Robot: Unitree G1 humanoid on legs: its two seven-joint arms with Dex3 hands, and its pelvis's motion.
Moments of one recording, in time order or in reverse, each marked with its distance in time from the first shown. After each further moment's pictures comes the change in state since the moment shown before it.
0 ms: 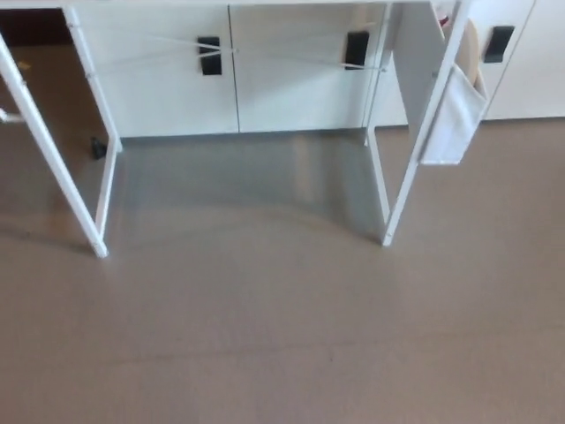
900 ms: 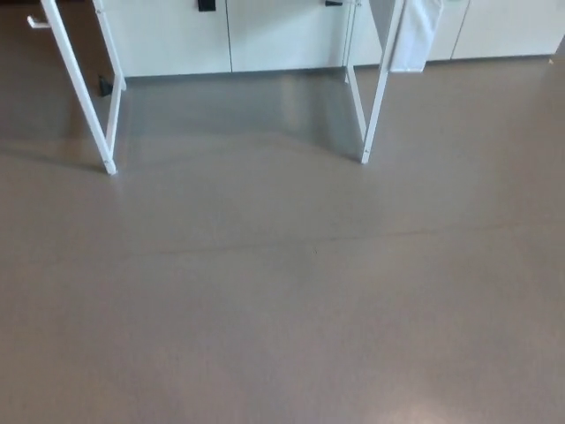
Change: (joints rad) left_arm 0.008 -0.007 0.026 0.002 -0.001 0.008 0.005; right_arm -0.002 0.008 -0.009 0.001 0.000 0.016 -0.029
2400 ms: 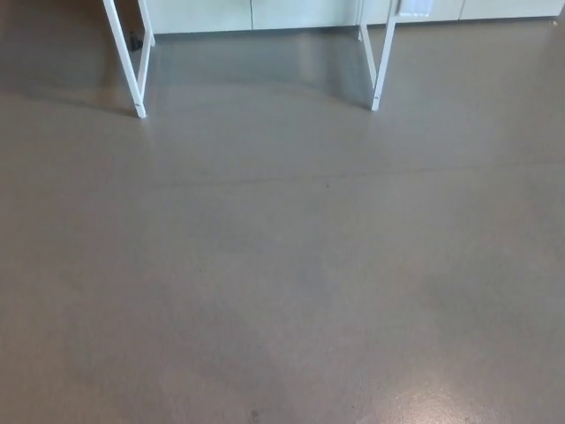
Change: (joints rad) left_arm 0.026 -0.044 0.071 -0.092 -0.003 0.103 -0.033; right_arm -0.025 -0.001 0.009 -0.021 -0.009 0.066 -0.039
